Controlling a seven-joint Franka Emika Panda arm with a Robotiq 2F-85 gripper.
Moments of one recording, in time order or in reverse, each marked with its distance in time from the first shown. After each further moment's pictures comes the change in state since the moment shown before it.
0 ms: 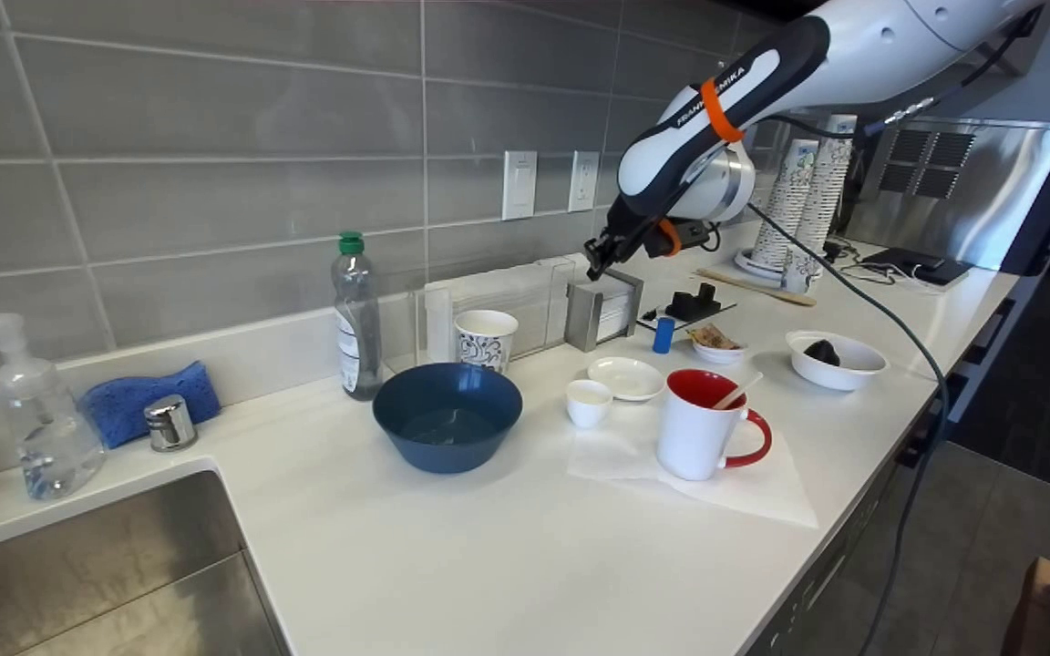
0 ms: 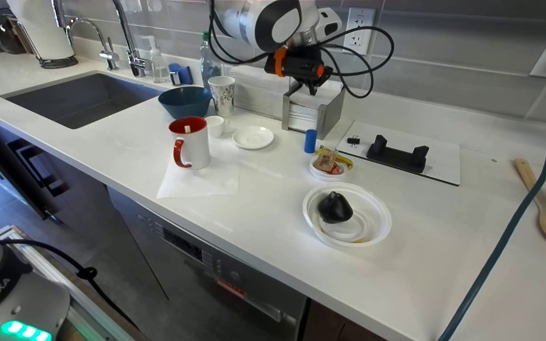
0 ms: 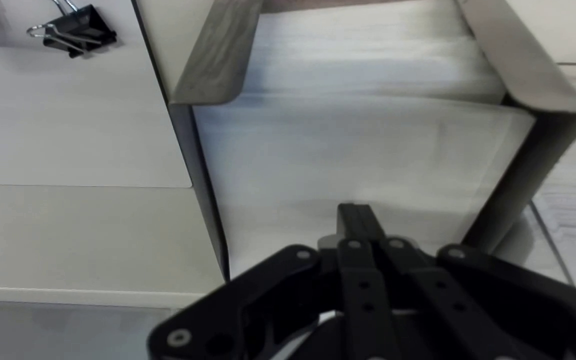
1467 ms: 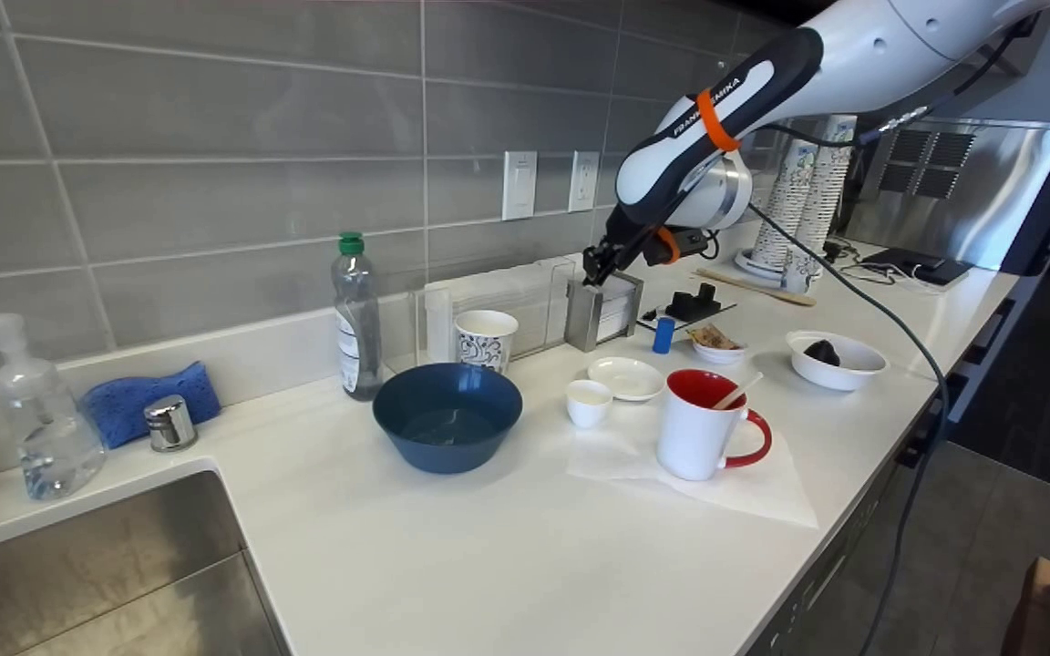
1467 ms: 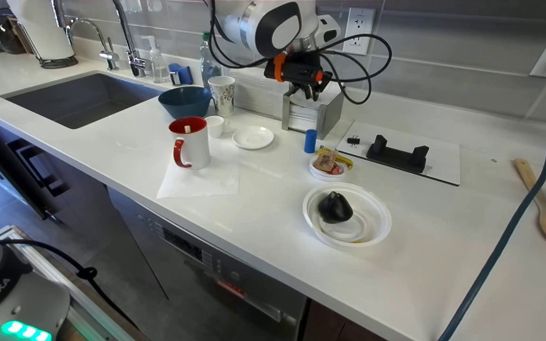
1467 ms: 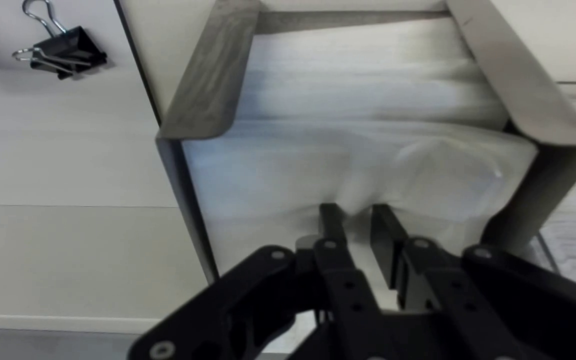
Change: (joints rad) arm -0.002 0.019 0.003 0.001 0.000 0.000 0.003
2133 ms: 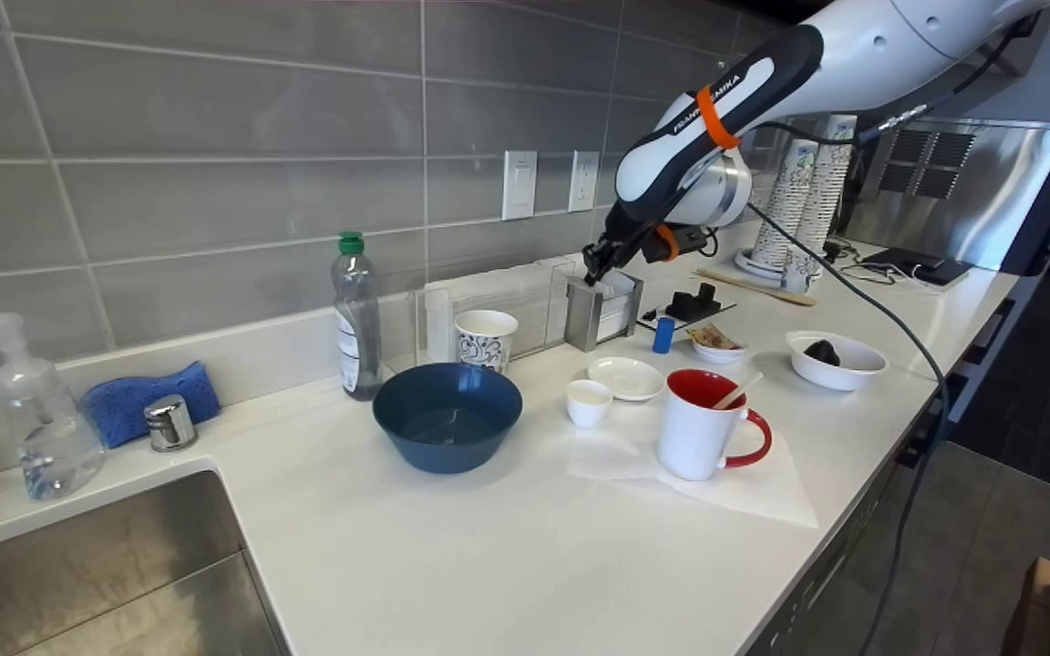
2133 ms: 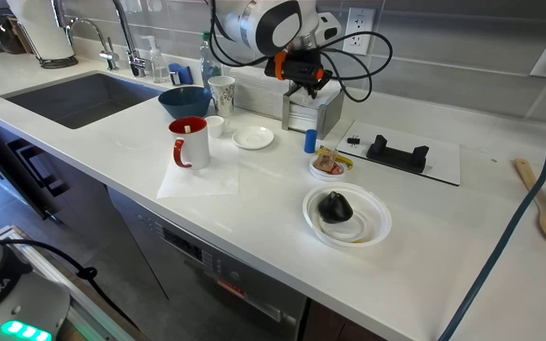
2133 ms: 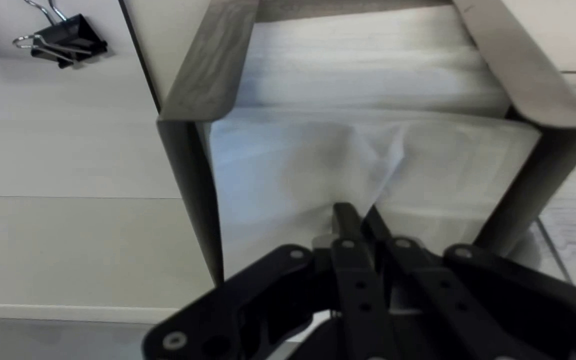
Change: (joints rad) arm 0.000 -0.001 0.001 0.008 0.000 0.000 0.000
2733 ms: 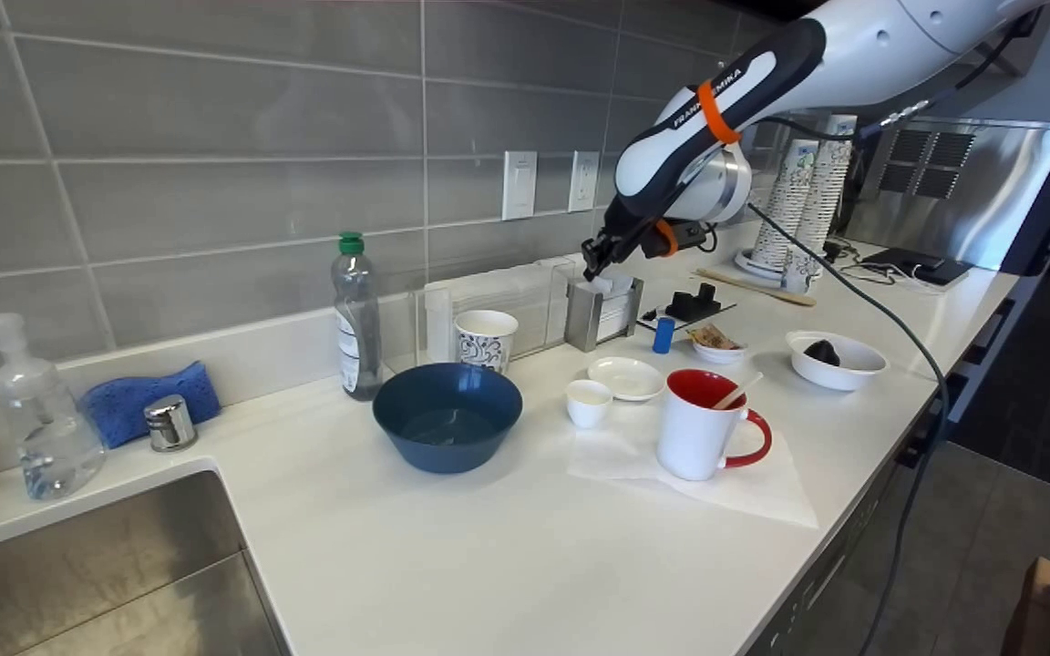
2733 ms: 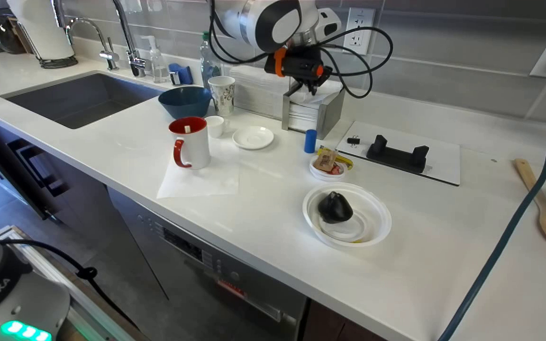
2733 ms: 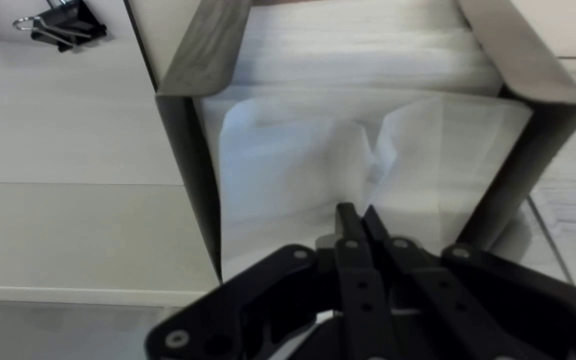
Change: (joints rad) arm 0.001 -0.009 0.002 0.003 0.000 0.000 0.000
